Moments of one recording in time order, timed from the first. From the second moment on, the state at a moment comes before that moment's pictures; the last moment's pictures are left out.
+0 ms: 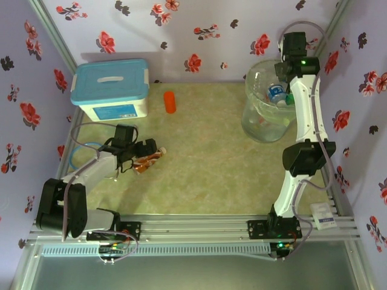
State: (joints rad) left arm -0.27 1.32 0.71 -0.30 0.05 -0.44; right arm 0.04 1.97 2.33 -1.14 0.39 -0.22
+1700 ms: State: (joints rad) left arm -0.27 1.32 0.74 -0.45 0.04 -0.31; right arm -0.05 1.95 2.39 -1.36 0.14 0.10
